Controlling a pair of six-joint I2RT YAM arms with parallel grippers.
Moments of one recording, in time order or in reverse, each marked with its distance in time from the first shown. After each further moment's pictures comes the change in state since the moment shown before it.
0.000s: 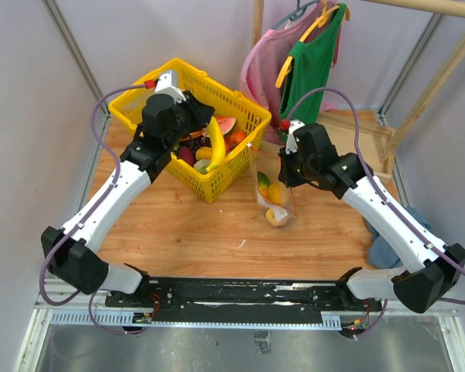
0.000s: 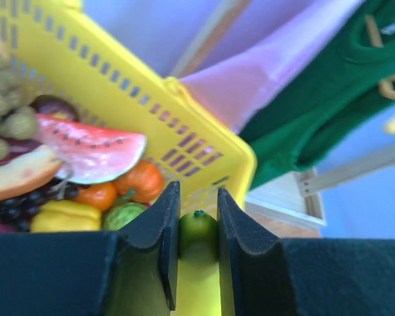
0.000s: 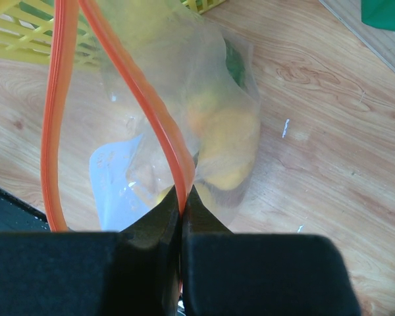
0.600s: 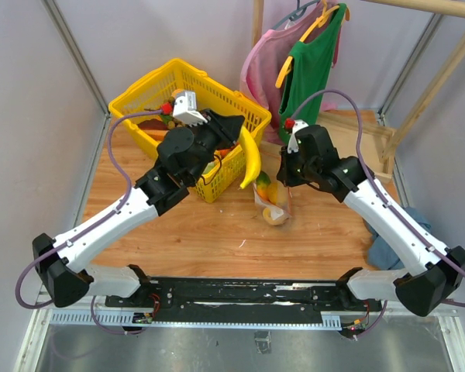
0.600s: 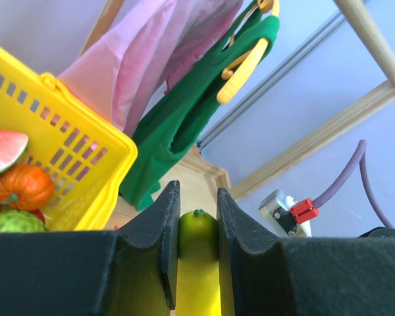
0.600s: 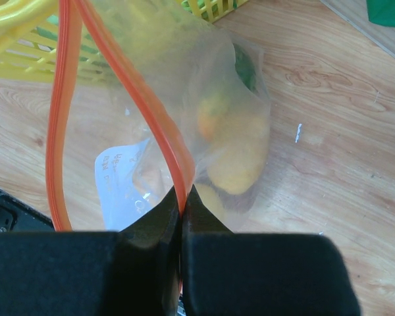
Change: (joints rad) left arm -0.377 -0.136 -0.113 0.259 -0.299 -0.048; right arm 0.000 -0.019 -0.032 0.055 0.000 0.077
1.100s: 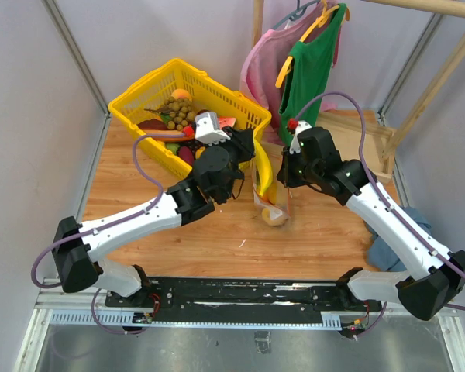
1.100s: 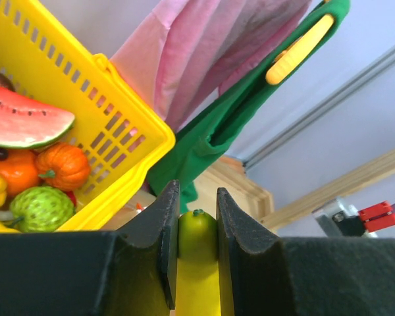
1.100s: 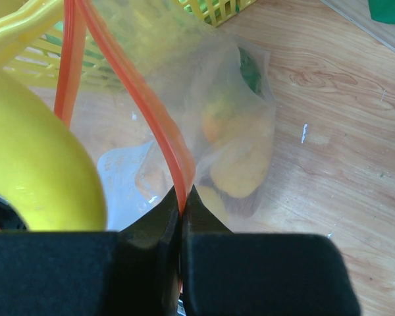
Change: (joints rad) left arm -0.193 0.110 -0.056 0.143 -0.426 0.028; right arm 0.000 -0.035 -0.033 0.031 0.000 0.038
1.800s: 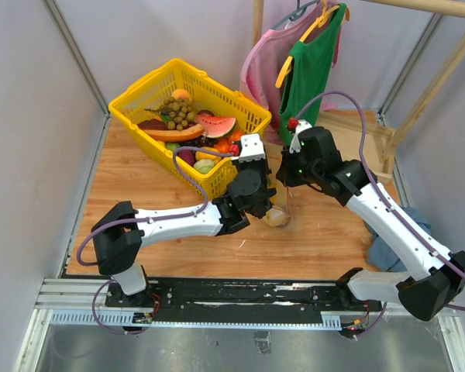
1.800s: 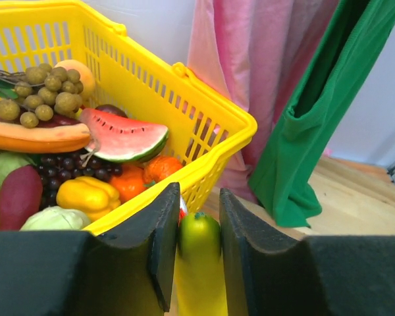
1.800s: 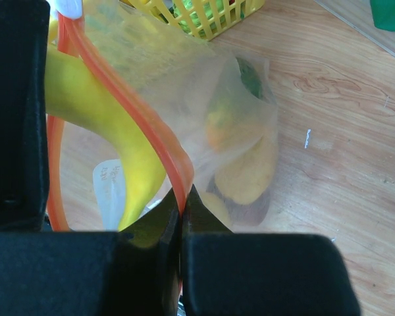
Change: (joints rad) left arm -0.151 0.290 0.000 0.458 -0.422 0.649; right arm 0.000 -0.004 -0.003 0.018 -0.009 0.002
